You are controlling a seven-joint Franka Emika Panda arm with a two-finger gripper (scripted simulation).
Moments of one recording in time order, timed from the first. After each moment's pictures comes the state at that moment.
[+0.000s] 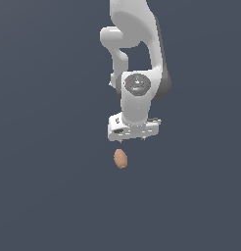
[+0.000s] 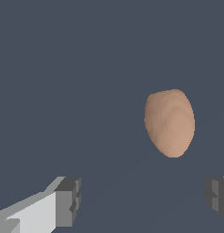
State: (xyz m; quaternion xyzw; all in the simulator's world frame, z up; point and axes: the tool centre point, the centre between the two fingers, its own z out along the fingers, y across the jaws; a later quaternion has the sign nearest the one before) arm 0.005 0.051 0.134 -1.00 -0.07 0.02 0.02
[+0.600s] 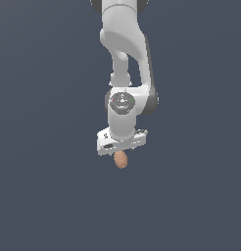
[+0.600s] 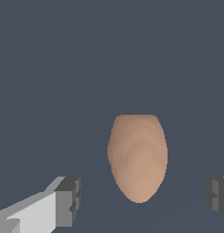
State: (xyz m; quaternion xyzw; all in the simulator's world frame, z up) arm 0.040 0.006 0.094 -0.99 -0.13 0.00 0.00
